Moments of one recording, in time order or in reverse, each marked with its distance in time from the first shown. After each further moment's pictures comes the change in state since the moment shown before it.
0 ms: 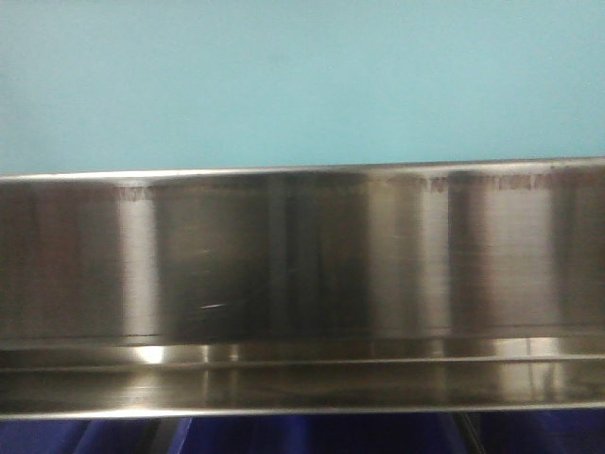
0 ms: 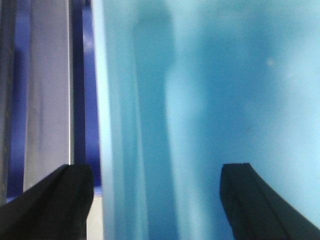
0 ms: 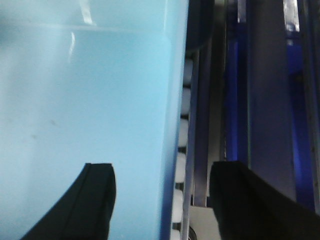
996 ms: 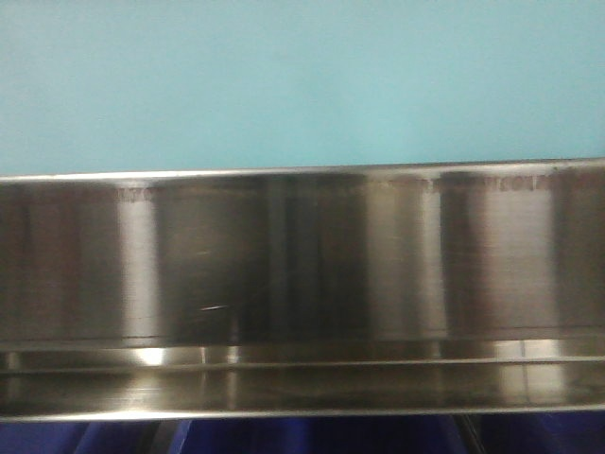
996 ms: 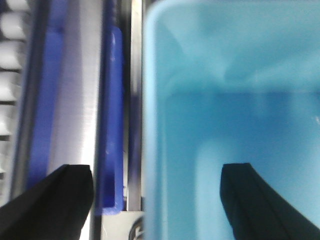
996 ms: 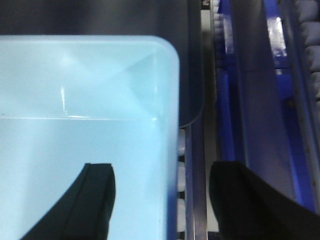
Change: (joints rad) left arm 0.105 0.181 -0.149 0.004 0.000 0.027; right arm -0.108 0.204 -0.132 -0.023 -0.101 -0.017
